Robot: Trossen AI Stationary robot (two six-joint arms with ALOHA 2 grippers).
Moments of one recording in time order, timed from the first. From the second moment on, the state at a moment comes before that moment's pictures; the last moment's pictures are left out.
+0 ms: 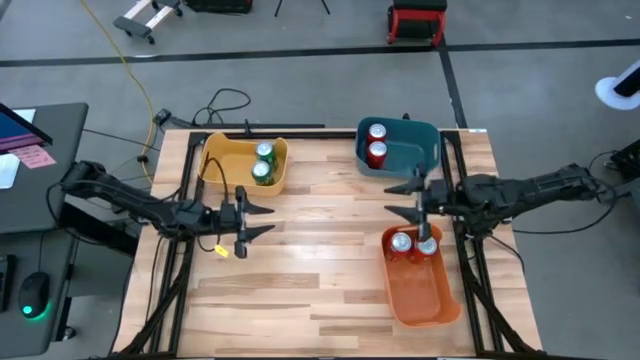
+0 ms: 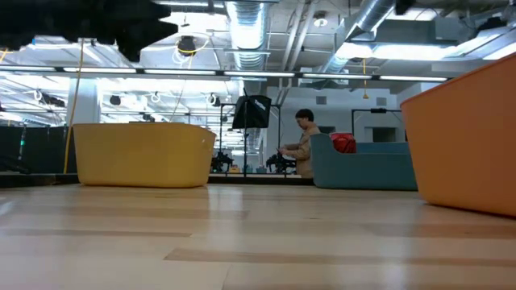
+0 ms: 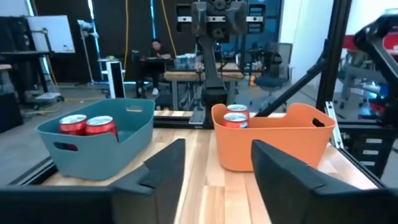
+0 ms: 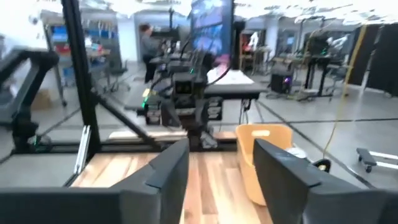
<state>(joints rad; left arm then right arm) -0.29 0.85 0.28 0.68 -0.41 0.05 0.21 0.72 0.63 0.15 0.29 -0.03</state>
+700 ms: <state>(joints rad) -0.28 0.85 0.20 0.80 -0.41 0.07 0.22 0.31 0.29 0.15 0.31 0.01</state>
